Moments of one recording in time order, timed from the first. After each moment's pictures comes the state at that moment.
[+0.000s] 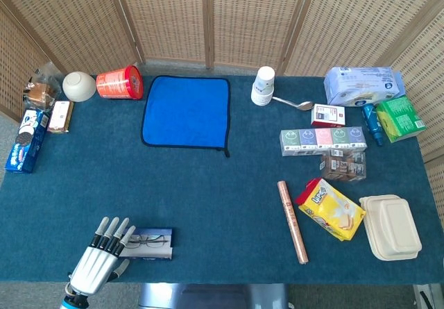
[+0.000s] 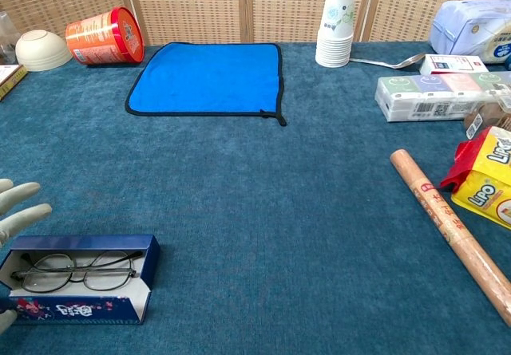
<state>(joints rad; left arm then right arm) 0.03 -1.73 0.19 -1.07 1.91 1.66 0.49 -0.19 -1.26 0.07 -1.02 -1.61 1.99 0.83</state>
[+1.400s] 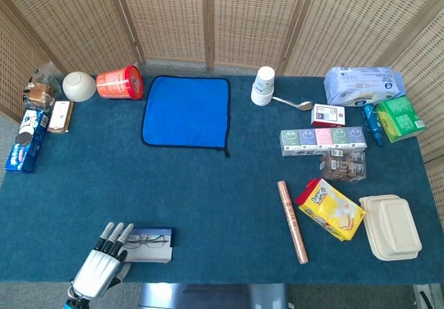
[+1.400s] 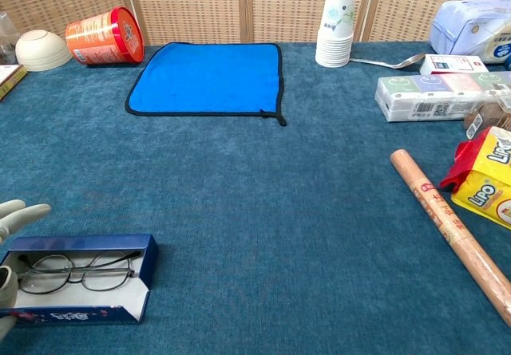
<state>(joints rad) 0.03 -1.68 0.22 -1.17 1.89 1.59 0.43 -0.20 -1.24 0.08 -1.05 -1.61 1.98 0.82</state>
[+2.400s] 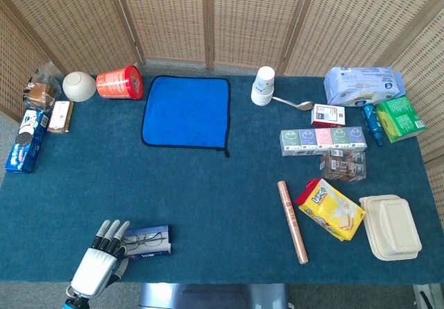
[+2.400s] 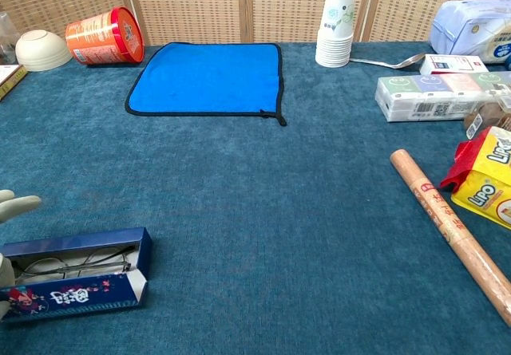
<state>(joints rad) 0.04 -1.69 0.20 -1.18 1.88 1.62 0.36 -0.21 -1.24 0.08 -1.05 -1.60 1.97 0.82</state>
